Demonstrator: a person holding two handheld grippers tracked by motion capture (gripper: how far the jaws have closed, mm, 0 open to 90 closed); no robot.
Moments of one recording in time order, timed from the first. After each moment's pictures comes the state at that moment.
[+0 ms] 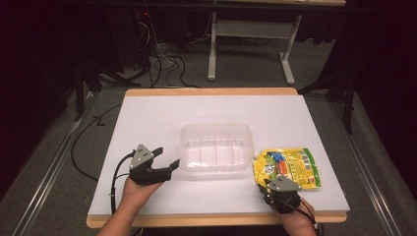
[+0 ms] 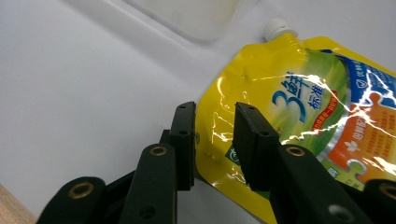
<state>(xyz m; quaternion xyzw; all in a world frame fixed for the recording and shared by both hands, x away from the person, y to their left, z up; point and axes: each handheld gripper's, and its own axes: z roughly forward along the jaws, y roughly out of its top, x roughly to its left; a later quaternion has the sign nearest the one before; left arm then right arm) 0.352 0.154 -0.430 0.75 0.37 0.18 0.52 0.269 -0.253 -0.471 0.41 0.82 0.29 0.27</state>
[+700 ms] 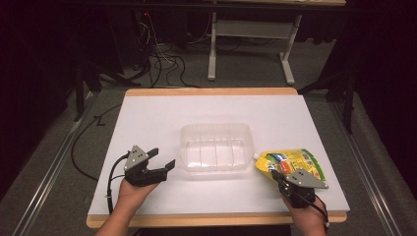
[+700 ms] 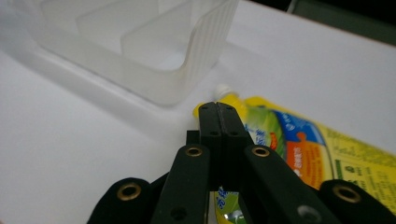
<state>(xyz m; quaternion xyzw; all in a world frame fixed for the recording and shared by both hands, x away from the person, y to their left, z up) 0.347 0.168 -0.430 0.74 0.38 0.18 0.52 0.266 -0.284 -0.433 0.43 0.75 0.40 0.31</state>
